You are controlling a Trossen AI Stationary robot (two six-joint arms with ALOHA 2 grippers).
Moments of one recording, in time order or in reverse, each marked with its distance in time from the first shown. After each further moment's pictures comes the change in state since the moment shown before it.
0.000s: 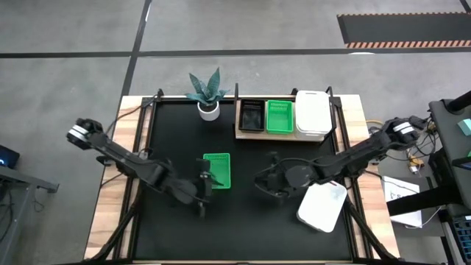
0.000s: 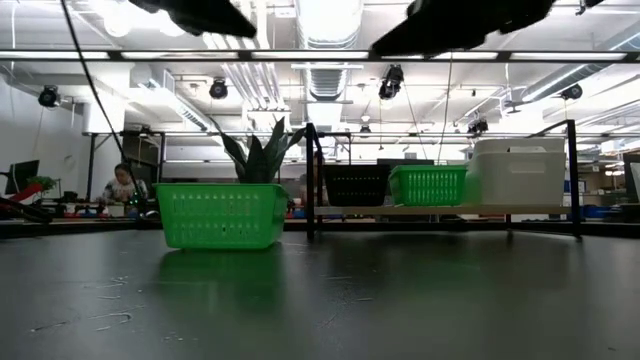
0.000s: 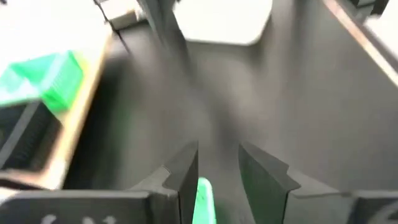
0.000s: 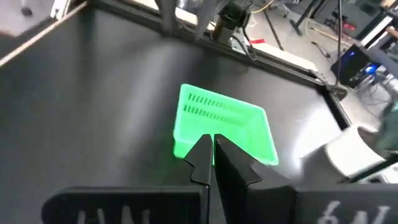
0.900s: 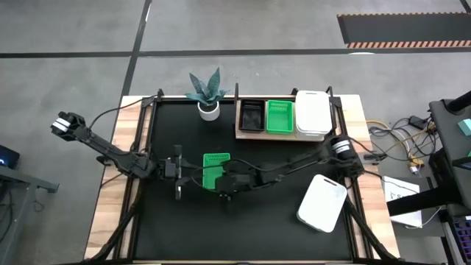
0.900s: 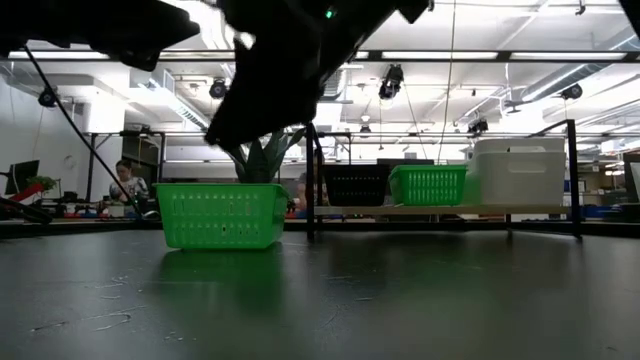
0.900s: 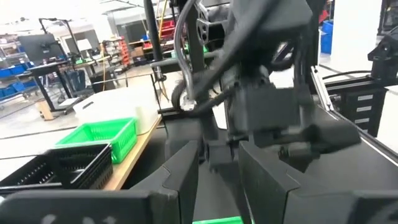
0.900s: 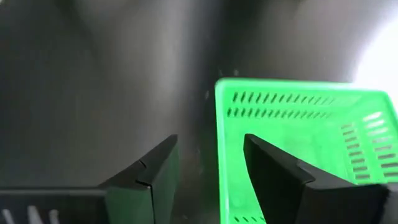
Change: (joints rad) left arm 0.014 -0.505 -0.667 0.801 -0.041 0.205; right arm -0.126 0.681 0.760 -0.404 -0.206 0.296
